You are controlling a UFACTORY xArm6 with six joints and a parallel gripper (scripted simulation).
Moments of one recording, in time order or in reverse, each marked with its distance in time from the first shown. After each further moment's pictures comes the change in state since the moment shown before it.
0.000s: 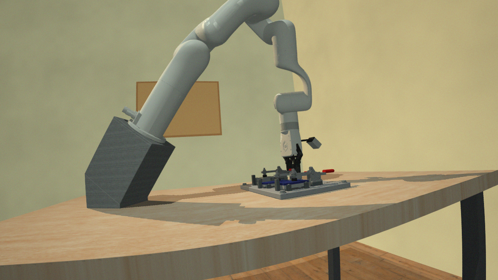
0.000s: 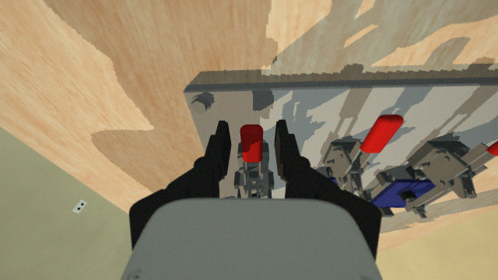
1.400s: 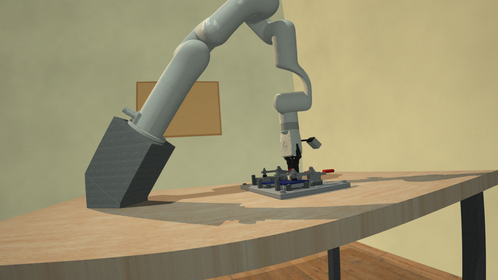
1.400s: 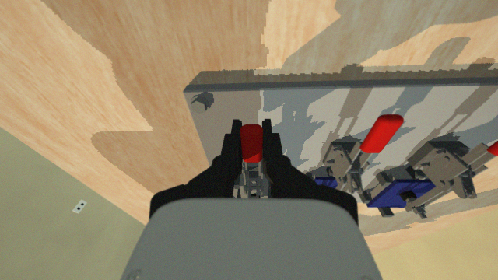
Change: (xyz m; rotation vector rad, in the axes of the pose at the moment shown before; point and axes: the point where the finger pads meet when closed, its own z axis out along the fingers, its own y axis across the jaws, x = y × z) arm 0.000 0.000 0.000 0.000 0.000 0.000
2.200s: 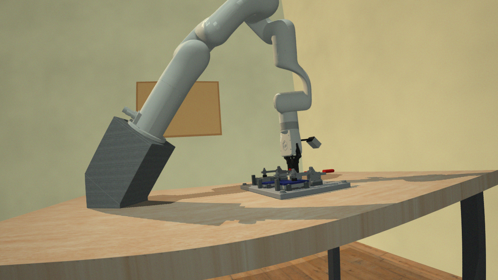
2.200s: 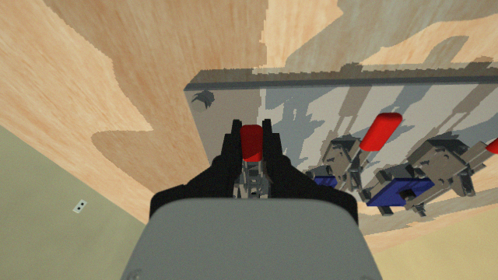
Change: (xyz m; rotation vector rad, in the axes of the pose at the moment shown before) arm -0.001 0.000 -0.002 0.000 0.000 0.000
